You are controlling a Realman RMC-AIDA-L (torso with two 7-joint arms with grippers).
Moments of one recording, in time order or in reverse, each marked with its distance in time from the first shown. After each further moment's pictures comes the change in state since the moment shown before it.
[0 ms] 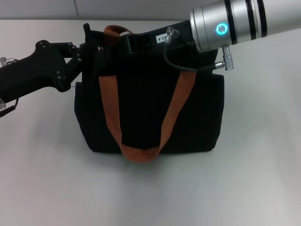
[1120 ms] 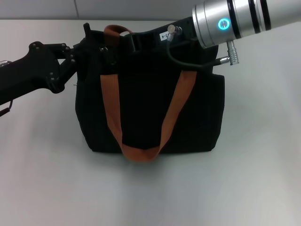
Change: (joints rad) left arm 0.015 0.007 -0.021 0.000 0.002 0.018 0.001; right arm -0.053 -0.002 -0.084 -0.174 -0.074 0.038 0.150
